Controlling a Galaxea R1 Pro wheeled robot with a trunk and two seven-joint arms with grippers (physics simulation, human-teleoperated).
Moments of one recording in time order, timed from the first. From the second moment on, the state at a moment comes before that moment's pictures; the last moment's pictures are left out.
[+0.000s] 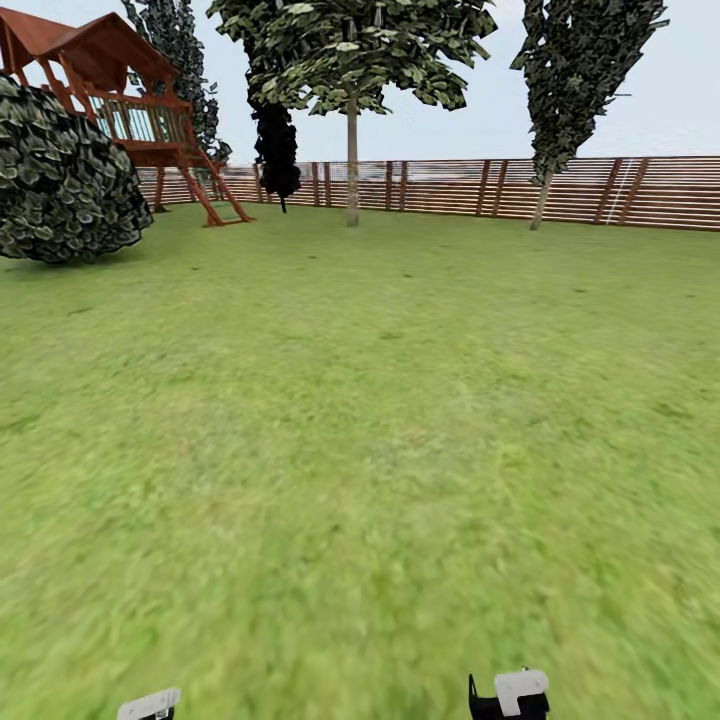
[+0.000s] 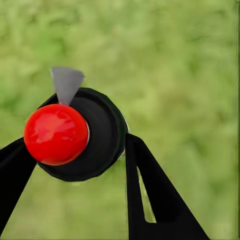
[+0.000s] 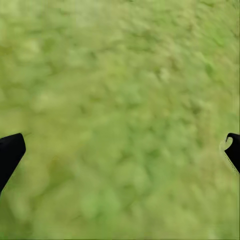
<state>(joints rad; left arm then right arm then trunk) -0.35 0.15 0.29 -0.12 0.01 -0.39 -0.05 -0.40 0.02 -0.04 -0.03 0.36 -0.61 -0.37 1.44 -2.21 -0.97</state>
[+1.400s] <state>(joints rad) -0.35 0.14 0.29 -0.12 0.01 -0.39 -0.05 -0.40 0.02 -0.04 -0.03 0.36 -0.61 -0.37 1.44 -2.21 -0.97</state>
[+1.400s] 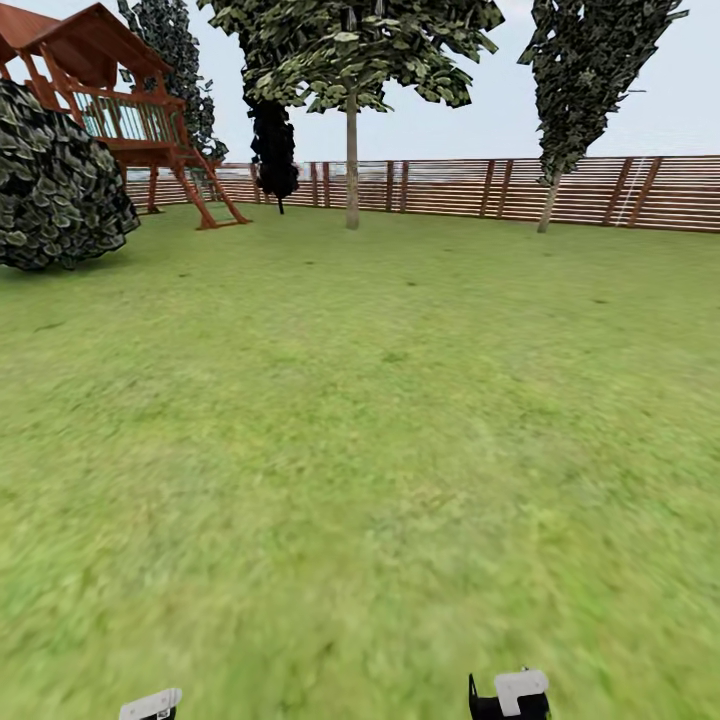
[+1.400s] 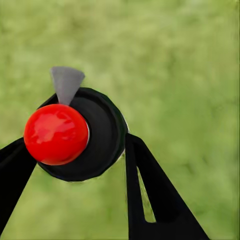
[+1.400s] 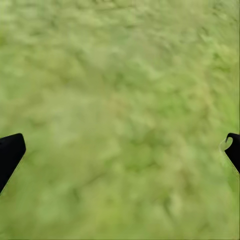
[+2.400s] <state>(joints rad) -0.35 0.14 0.29 -0.12 0.01 -0.39 -0.05 -0.40 0.02 -0.04 -0.03 0.36 -0.61 -0.37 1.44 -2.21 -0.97</state>
